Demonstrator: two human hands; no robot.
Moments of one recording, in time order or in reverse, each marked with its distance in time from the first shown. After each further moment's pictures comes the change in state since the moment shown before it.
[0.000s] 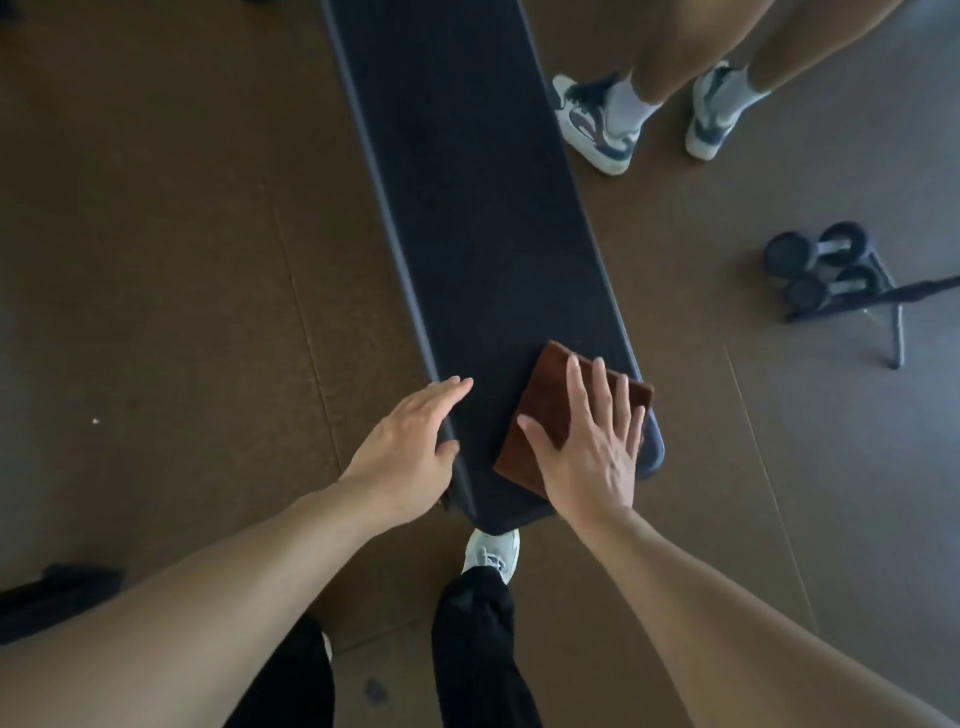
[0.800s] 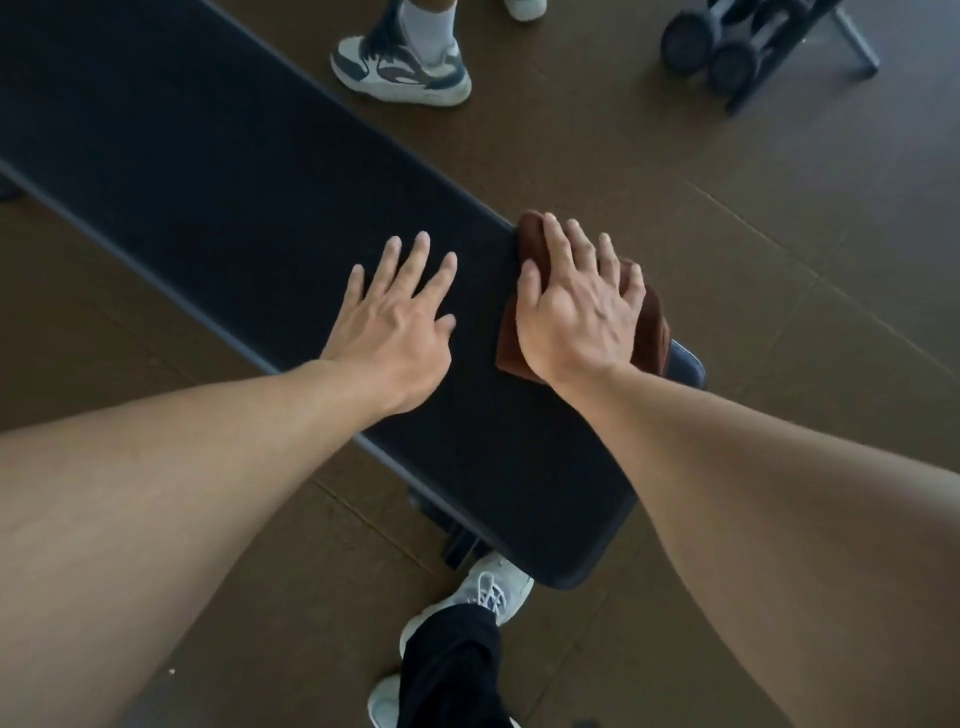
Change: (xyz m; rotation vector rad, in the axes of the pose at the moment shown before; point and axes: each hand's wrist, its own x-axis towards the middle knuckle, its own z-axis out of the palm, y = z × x) left_hand 0.191 0.056 -0.035 0.877 -0.123 0.406; right_hand 0.122 -0.008 -0.003 0.246 0.234 0.444
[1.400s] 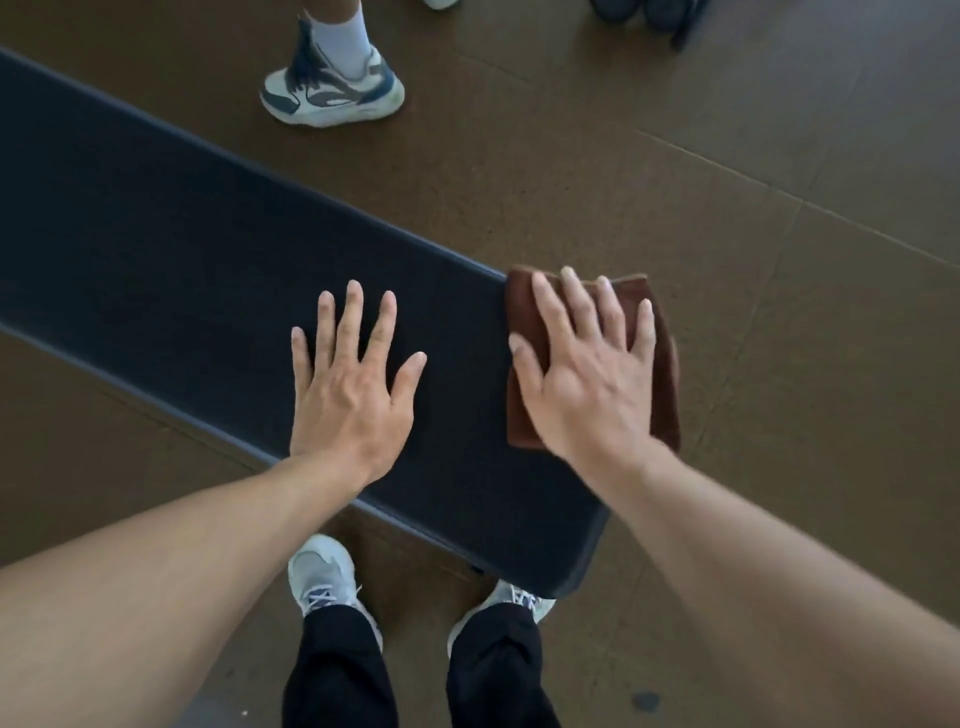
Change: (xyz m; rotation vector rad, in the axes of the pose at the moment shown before) left_hand -0.004 0.006 0.027 0.088 0.126 -0.034; right_hand -0.053 0.053 -0.010 -0.072 0.017 0.020
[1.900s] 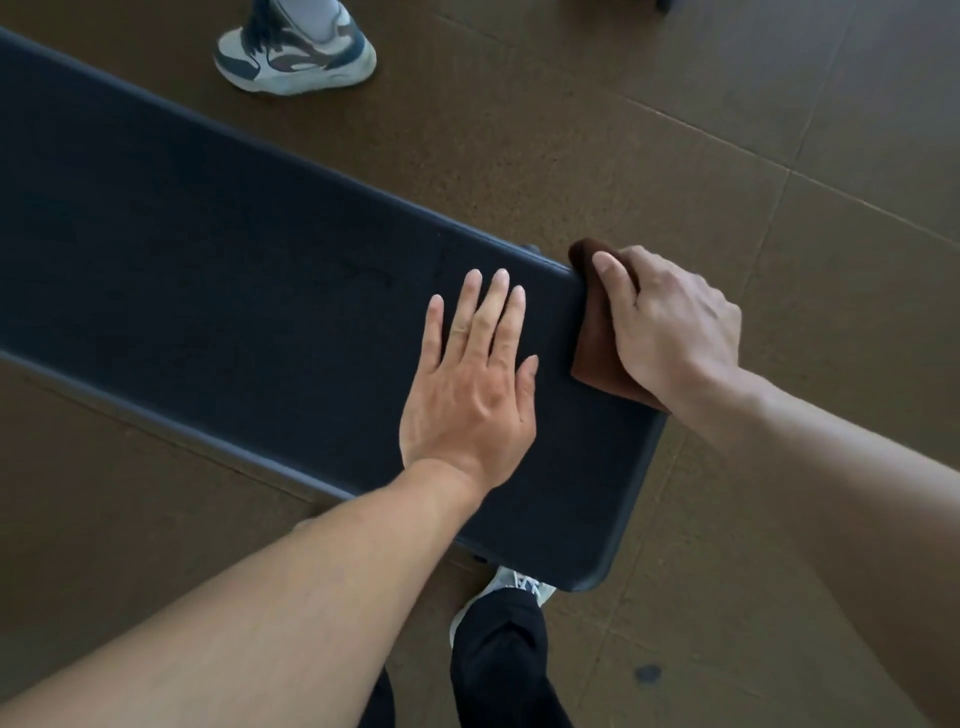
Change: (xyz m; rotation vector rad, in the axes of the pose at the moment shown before) left_hand -0.006 0.066 0.045 -0.065 0.176 0.376; right_hand 0.027 0.031 -0.025 0.138 0.032 0.198
